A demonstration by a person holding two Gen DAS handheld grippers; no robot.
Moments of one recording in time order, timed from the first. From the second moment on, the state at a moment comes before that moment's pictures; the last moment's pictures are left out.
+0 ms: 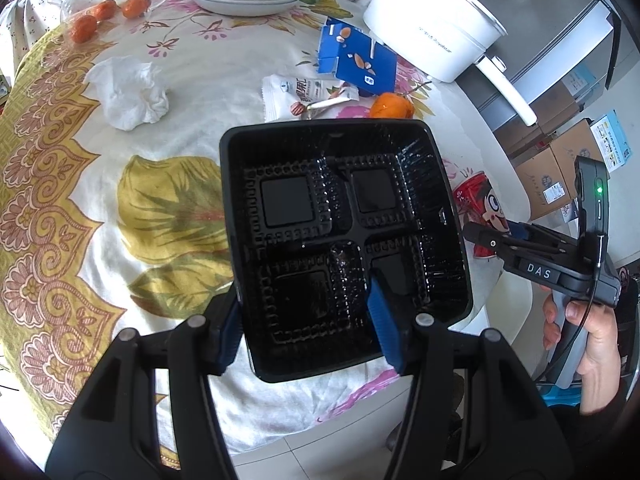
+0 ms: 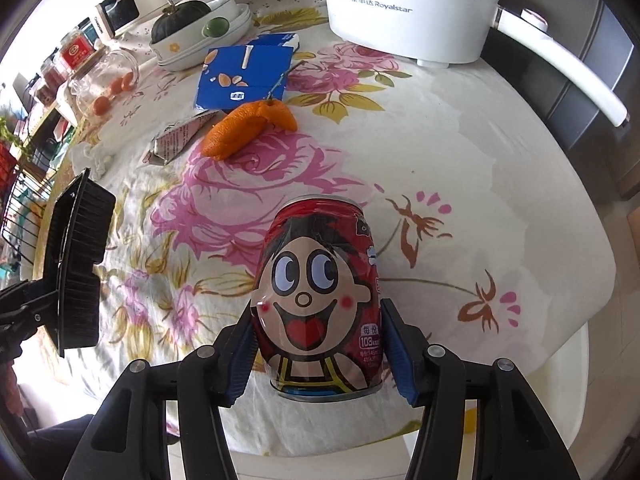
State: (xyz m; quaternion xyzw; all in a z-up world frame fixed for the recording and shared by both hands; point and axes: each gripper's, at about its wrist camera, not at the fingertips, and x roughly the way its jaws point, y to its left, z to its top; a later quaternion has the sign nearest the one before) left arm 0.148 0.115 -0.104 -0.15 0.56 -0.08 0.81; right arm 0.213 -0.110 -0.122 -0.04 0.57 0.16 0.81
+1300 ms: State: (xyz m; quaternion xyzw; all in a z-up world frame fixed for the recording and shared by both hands) left arm 0.141 -0.177 -0.118 0.00 0.55 -0.29 0.78; right arm 0.105 -0.385 -0.091 0.09 0.56 0.01 0.83
